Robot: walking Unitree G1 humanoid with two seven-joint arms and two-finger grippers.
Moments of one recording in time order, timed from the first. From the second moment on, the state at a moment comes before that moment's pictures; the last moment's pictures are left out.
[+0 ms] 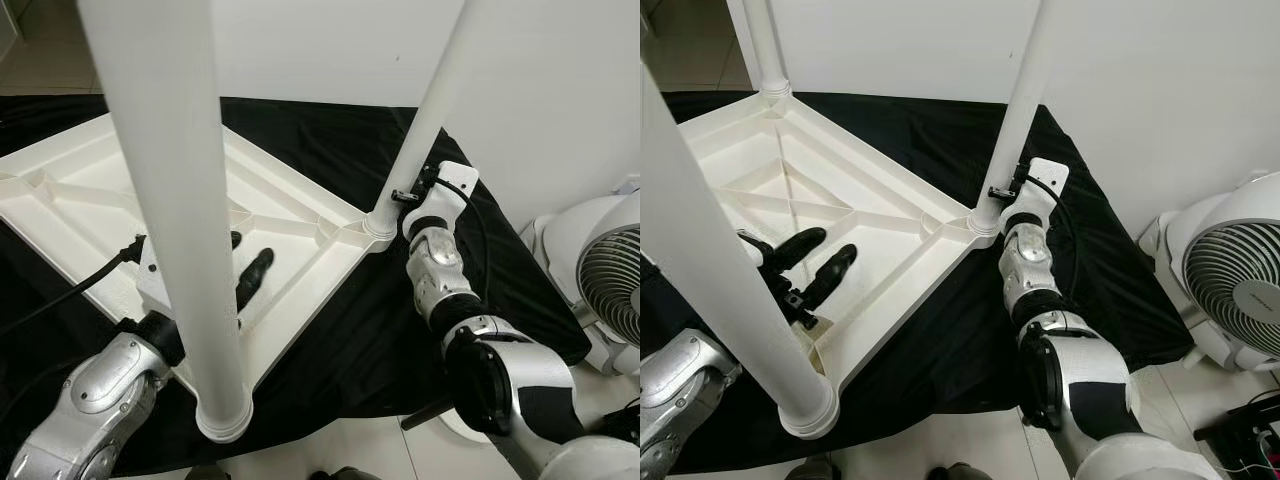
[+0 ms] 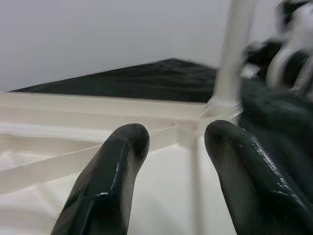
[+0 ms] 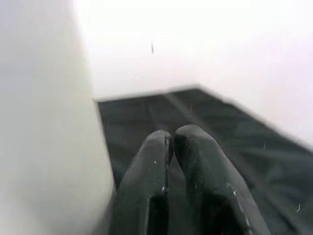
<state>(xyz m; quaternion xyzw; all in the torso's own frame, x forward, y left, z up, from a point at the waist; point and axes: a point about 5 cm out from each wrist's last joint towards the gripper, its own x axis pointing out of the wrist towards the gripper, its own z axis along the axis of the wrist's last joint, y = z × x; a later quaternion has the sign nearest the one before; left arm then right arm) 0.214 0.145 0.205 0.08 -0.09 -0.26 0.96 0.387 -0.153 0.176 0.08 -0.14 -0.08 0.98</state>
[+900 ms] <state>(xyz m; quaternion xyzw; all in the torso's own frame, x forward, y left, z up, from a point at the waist) 0.276 0.194 0.169 0.21 -0.01 -0.21 0.95 0.295 -0.161 0.125 0.04 -0.12 0.00 0.99</state>
